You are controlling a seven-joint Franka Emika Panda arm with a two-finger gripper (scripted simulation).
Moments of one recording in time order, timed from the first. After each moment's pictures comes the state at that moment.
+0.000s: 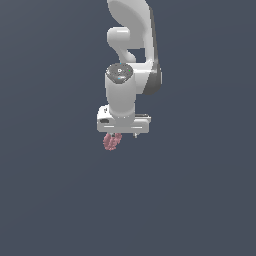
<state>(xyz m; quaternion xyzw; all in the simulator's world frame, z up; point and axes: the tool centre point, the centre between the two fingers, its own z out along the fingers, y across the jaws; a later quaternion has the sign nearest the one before) -0.020 -0.018 0.152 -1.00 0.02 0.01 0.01</state>
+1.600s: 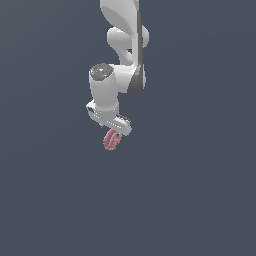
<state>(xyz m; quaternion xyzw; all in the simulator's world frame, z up) -0.067 -0.079 0.127 -0.96 0.26 0.00 0.00</state>
